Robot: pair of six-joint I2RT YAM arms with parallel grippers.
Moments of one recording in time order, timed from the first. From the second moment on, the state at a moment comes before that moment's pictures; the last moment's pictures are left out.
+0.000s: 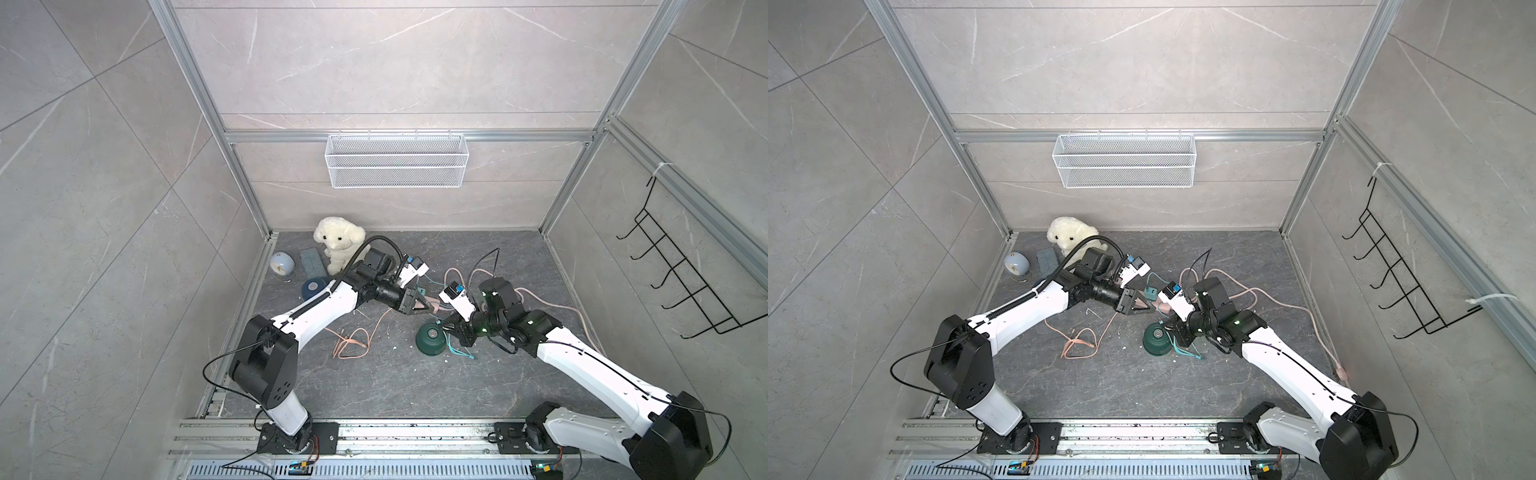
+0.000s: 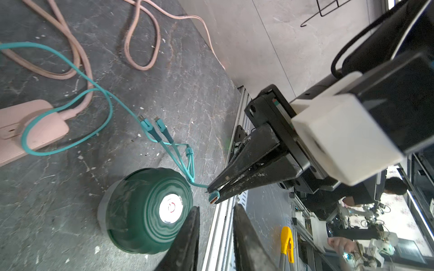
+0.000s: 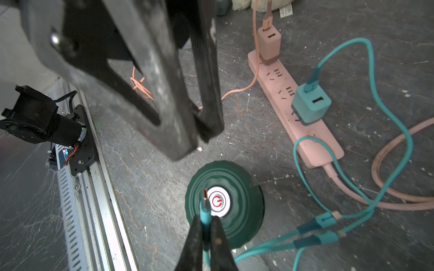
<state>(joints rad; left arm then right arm) -0.62 1.64 1.25 -0.43 1.01 -0.18 0.54 1.15 0.86 -0.49 -0.49 -0.10</state>
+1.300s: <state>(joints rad) -0.63 1.63 1.21 -0.45 1.12 -0.06 0.54 1.20 0.96 -0.53 -0.63 -0.10</state>
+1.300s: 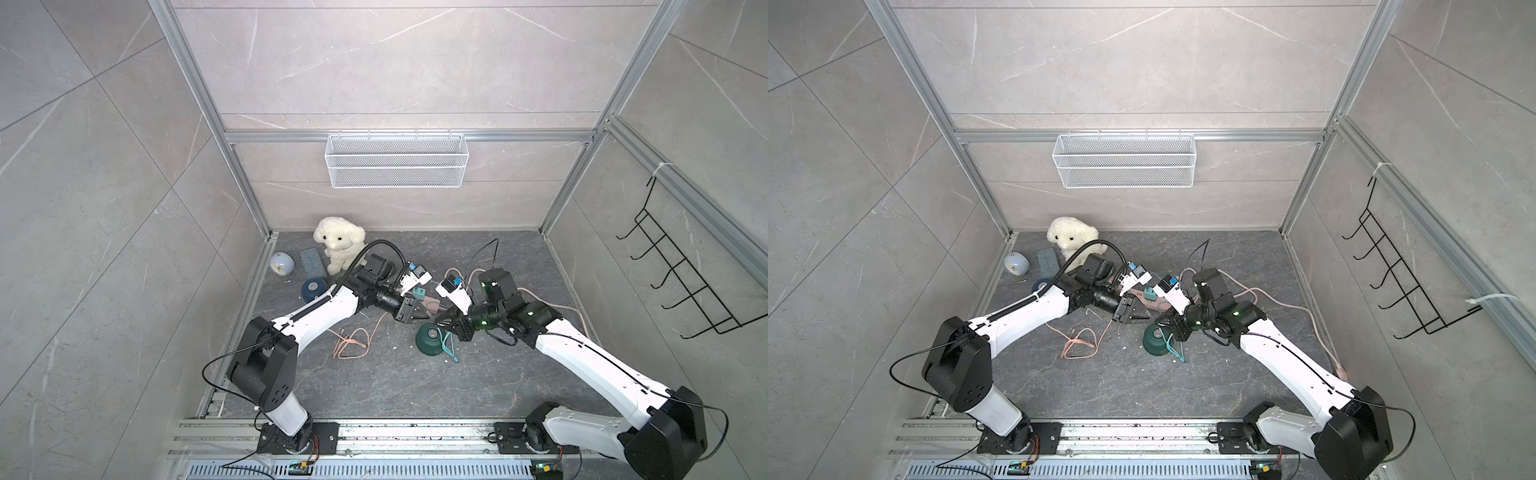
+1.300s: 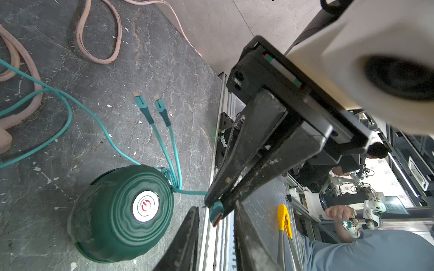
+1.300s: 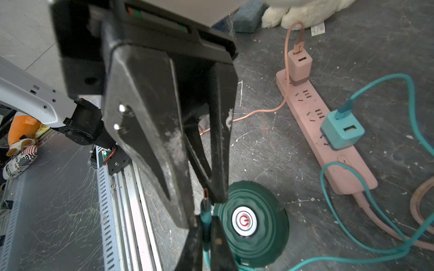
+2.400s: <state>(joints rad) -0.64 1.63 1.21 -0.41 1.22 -0.08 0.47 1.20 0.93 -0.52 -0.79 -0.12</state>
